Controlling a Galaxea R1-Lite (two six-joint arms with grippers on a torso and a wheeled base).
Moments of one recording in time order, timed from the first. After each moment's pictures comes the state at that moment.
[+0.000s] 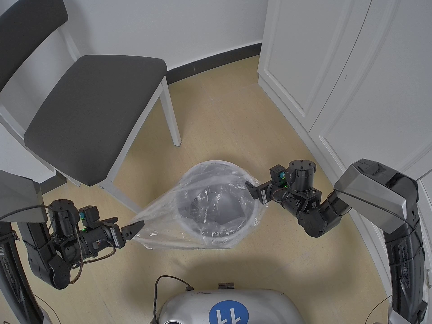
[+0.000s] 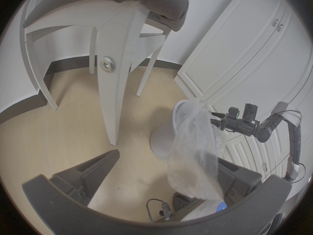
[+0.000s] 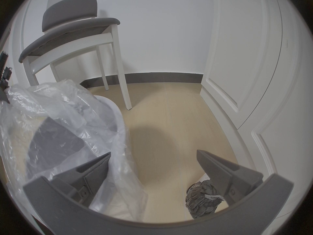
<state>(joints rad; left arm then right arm) -0.10 2.10 -0.20 -1.53 -0.35 -0.22 0.42 2.47 -1.24 -1.05 -0.10 -0.23</state>
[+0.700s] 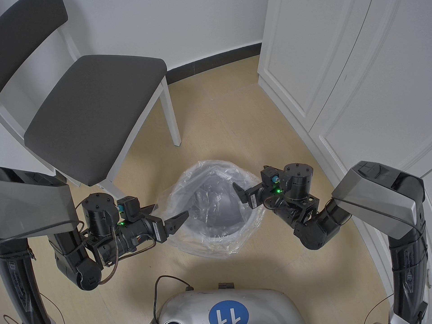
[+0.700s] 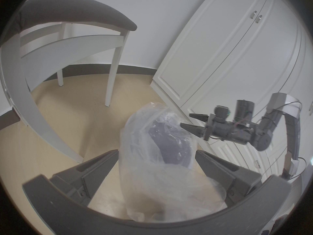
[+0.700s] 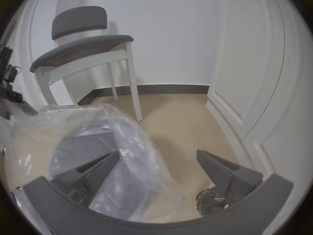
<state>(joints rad) -0.39 2.14 -0.40 -1.52 -0.22 -0.25 0.52 2.40 -1.11 -1.18 -0.11 -0.23</state>
